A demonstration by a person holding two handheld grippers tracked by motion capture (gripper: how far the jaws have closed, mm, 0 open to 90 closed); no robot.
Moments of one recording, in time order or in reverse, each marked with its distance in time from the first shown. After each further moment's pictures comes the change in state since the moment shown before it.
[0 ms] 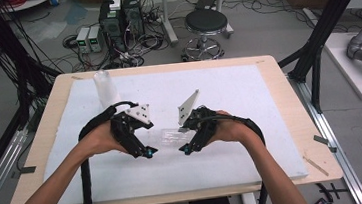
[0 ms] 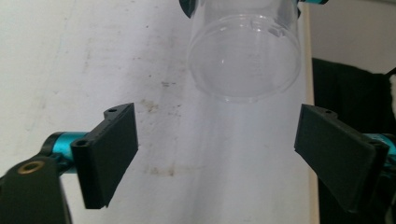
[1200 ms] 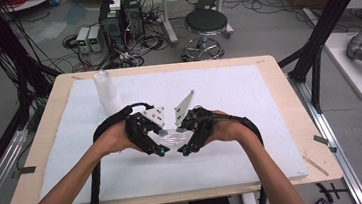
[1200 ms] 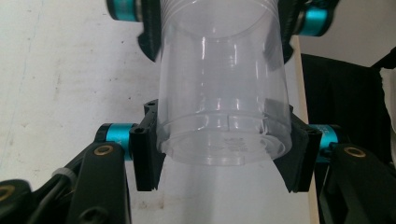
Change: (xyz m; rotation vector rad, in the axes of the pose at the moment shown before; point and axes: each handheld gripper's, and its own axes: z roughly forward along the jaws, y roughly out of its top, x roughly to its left) left arm -0.002 0.020 0.025 0.011 -0.077 0.035; right arm -0.003 0.005 0.007 0.011 0.013 -0.025
